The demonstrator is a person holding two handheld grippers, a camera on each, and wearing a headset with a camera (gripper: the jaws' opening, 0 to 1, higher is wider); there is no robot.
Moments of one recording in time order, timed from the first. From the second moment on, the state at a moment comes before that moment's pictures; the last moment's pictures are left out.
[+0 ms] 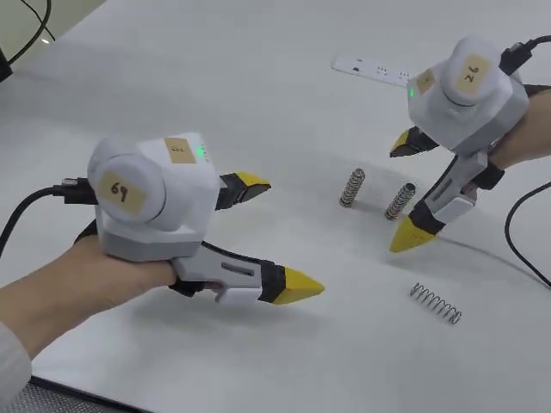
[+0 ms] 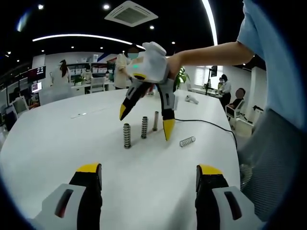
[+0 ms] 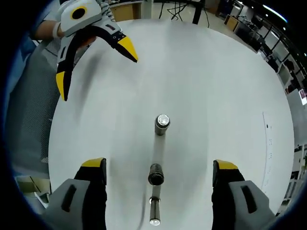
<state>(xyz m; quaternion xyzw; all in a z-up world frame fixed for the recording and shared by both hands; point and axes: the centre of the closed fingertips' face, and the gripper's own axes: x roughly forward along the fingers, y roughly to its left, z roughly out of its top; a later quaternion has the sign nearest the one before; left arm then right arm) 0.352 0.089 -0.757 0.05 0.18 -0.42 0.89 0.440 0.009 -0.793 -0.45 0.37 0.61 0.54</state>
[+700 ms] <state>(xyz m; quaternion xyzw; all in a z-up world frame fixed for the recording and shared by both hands) 0.359 0.094 -0.745 0.04 0.18 -0.41 0.90 0.443 0.006 -0.769 -0.34 0.33 0.60 0.64</state>
